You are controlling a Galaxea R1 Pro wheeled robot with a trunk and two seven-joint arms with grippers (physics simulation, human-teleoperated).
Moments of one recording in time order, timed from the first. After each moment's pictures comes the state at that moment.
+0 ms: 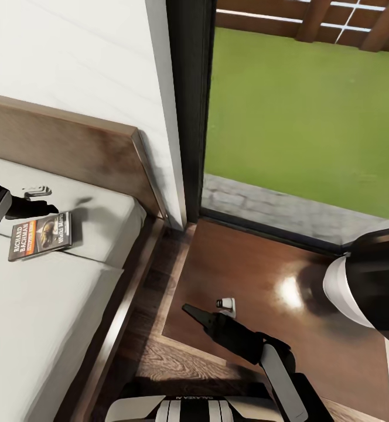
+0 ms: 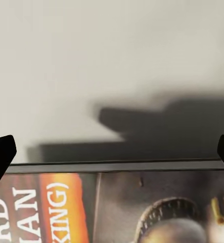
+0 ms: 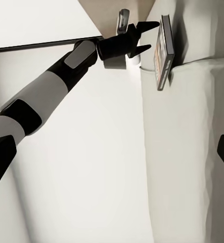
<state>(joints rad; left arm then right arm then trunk) -1.61 0.41 1.02 -0.18 -1.18 0.62 -0.34 -0.28 0.06 0.18 -1.34 -0.84 0.69 0.91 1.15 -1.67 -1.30</state>
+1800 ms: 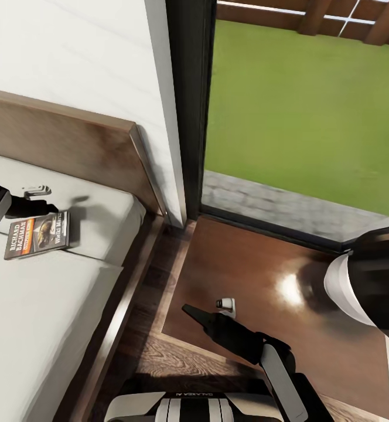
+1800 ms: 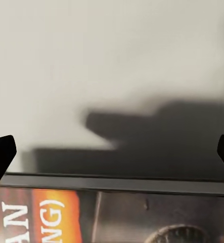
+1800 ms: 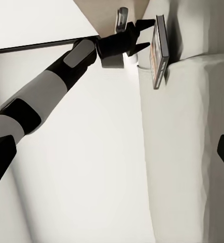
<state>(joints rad) -1.61 0.41 1.01 -0.19 -1.18 0.61 -0.34 -0.28 0.06 0.18 -1.34 -0.83 0.69 0.91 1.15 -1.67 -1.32</state>
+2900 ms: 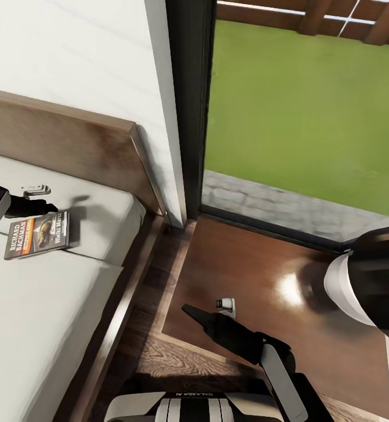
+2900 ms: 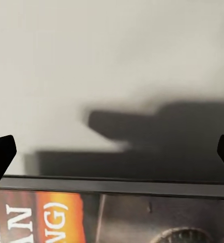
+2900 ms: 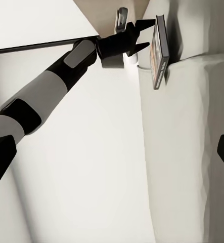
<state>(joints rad) -1.61 0.41 1.01 -0.19 -1.18 0.60 -0.34 -0.28 0.06 0.18 -1.34 -0.83 0.69 0.91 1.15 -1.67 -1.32</state>
